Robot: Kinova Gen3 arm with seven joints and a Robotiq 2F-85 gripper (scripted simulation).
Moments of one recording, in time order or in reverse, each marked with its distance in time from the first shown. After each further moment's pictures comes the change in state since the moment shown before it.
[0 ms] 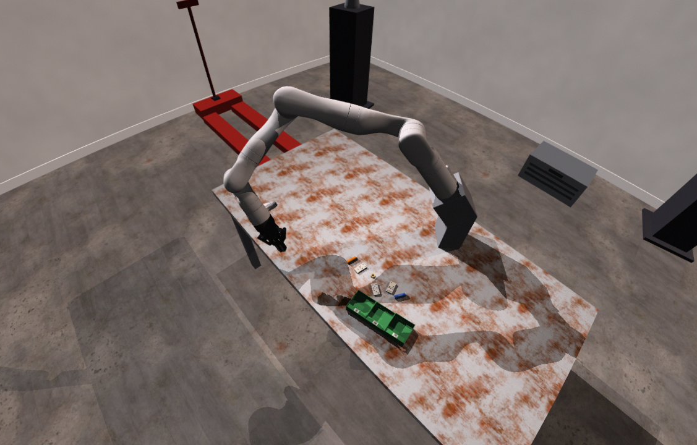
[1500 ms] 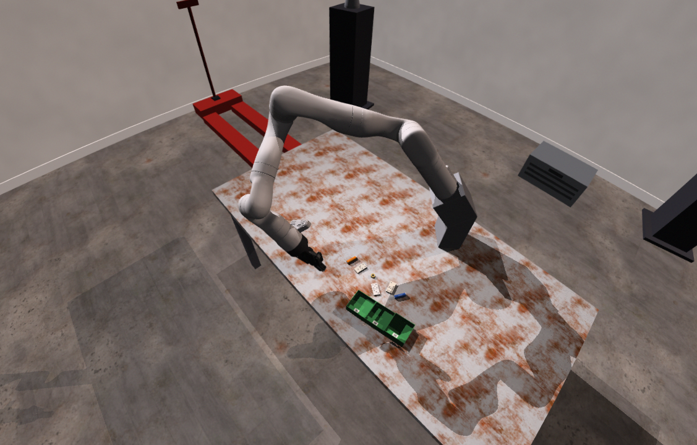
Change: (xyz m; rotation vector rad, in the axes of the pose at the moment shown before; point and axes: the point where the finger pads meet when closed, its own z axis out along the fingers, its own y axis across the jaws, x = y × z) arm -0.100 0.188 0.038 -0.117 0.173 0.393
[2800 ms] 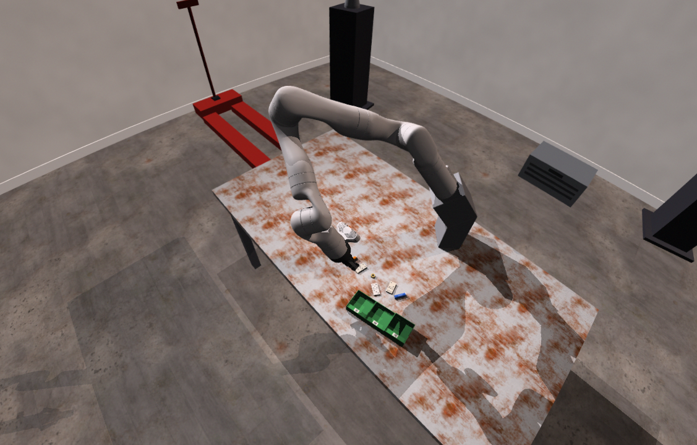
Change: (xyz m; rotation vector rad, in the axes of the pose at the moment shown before) arm 0.057 0.063 0.068 0.351 0.064 0.391
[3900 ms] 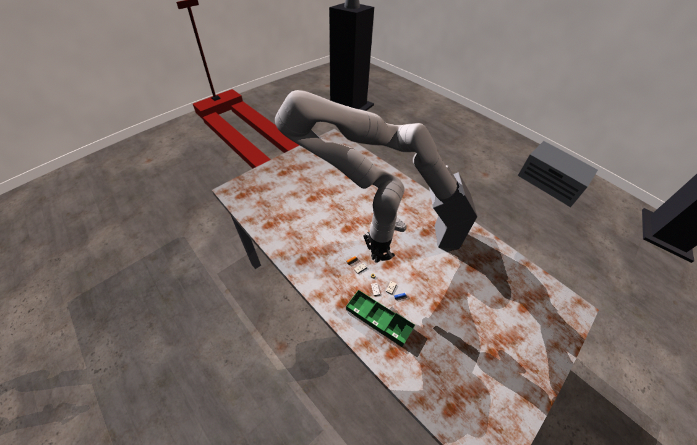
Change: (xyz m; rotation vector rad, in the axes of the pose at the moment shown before) arm 0.081 0.029 0.037 0.169 -0.379 0.005
